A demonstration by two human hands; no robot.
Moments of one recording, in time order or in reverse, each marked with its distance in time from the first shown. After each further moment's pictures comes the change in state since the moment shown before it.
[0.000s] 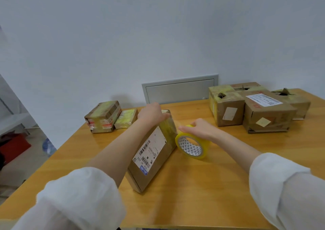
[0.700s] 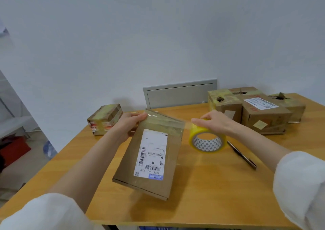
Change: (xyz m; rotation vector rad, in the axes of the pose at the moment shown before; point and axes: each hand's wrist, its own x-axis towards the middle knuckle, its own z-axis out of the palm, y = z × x) left_hand -0.042 -0.065 -0.019 -1.045 -0.097 -0.207; right_hand -0.021 0.010 -0.046 -0.131 0.118 -0.142
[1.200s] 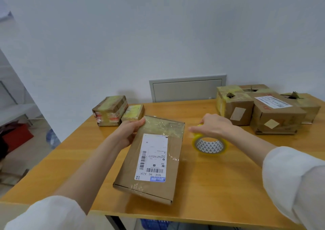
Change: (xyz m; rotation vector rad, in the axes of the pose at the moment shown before) left_hand 0.005 -0.048 -0.020 -0.186 -0.004 -0.214; right_hand 0.020 -0.022 0.039 -0.399 -0.039 0.101
